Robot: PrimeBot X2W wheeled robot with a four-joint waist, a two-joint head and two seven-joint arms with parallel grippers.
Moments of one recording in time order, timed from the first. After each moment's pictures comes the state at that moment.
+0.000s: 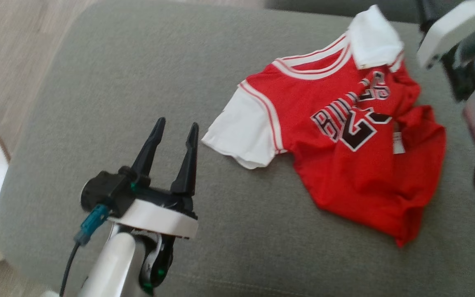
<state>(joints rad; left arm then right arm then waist) -0.18 0.05 -0.36 0.06 -0.29 -0.01 -0.26 -1.15 -0.32 0.58 1.14 0.46 0.13 -0.20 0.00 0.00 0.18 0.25</state>
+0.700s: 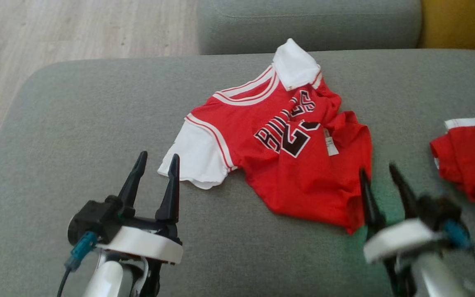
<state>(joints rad) -0.05 0.05 -0.28 0.07 -0.26 -0.02 -0.26 -0.15 -0.09 0.11 0.44 0.21 0.13 -0.25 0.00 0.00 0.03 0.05</state>
